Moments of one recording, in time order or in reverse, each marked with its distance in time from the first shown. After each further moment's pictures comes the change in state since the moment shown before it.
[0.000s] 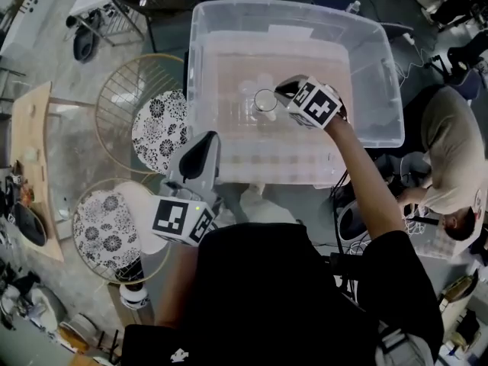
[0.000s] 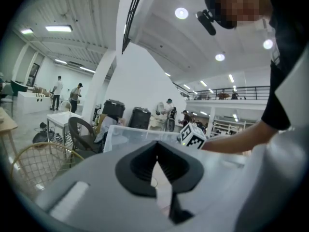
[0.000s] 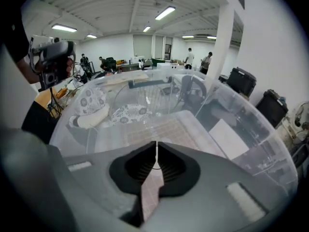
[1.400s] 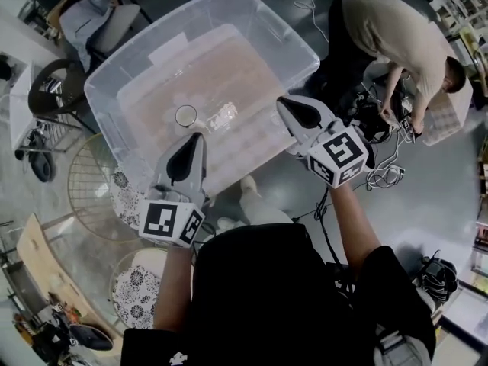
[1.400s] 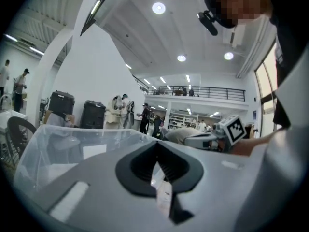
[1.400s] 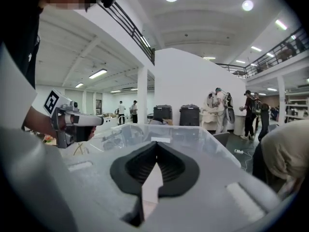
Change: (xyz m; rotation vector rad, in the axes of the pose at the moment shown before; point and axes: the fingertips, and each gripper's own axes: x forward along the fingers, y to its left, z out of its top) left arm 0.064 -0.148 -0.004 0.123 0.086 -0.537; right arm -0.273 0.075 -0.104 0.602 -0.622 -0.725
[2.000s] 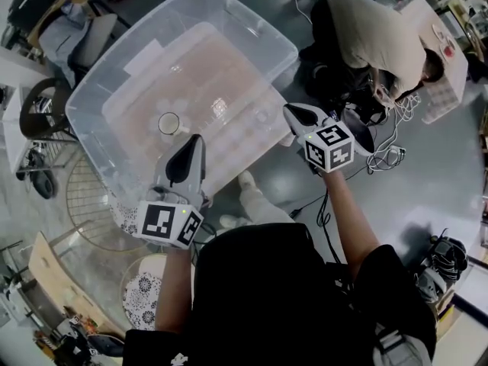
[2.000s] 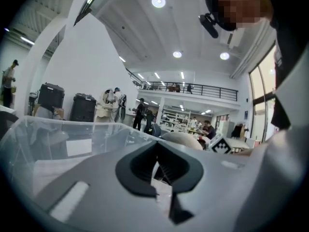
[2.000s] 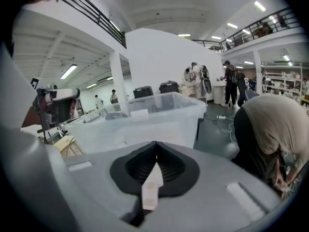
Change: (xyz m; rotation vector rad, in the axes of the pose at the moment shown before) left arm 0.045 -0.037 -0.015 -0.010 0.060 -0.100; right arm -0.031 -0.076 -0.135 0.252 0.234 -0.166
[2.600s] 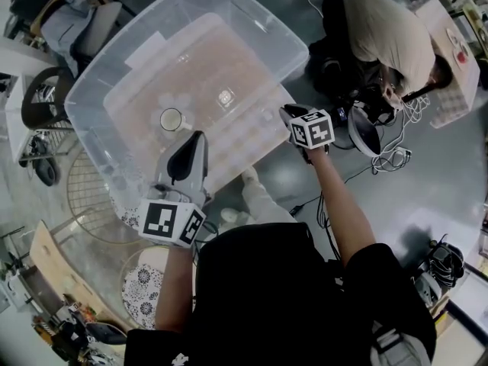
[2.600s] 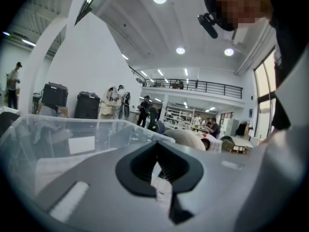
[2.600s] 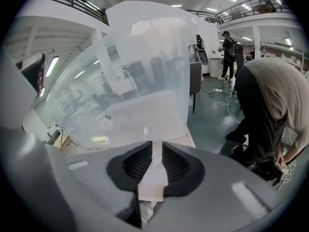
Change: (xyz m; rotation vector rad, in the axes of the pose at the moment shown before) left arm 0.017 0.012 -0.008 -0.005 0.038 0.049; right arm 0.090 -0.044 -0.113 0.115 0.307 -0.014
